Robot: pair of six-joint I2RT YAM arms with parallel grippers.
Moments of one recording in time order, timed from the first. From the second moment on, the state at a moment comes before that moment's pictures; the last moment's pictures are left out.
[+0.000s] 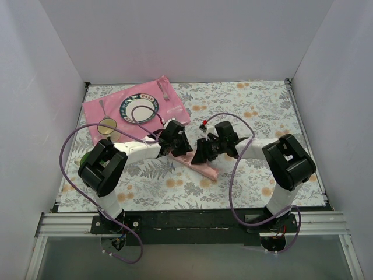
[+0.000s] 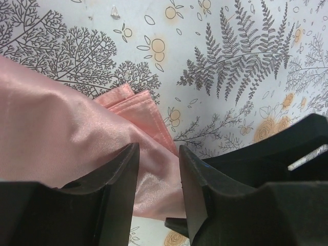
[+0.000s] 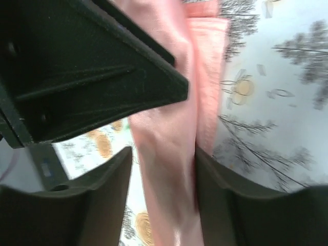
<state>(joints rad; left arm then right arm) -0.68 1.74 1.00 -0.11 -0.04 -0.95 0.56 1.77 0.81 0.18 -0.70 0.34</state>
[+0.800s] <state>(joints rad) -0.63 1.72 0.98 -0.16 0.03 -0.97 1.01 1.57 0.74 0.07 0.09 -0.18</state>
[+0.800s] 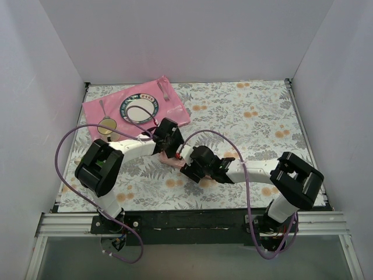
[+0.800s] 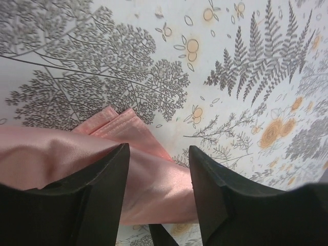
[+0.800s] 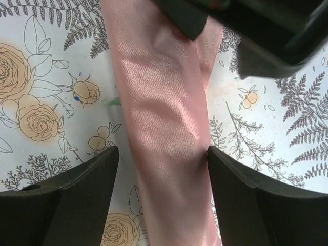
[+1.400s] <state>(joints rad) -0.52 1.53 1.05 -0.38 0.01 -0.93 1.02 1.68 0.78 0.18 0.18 -0.13</state>
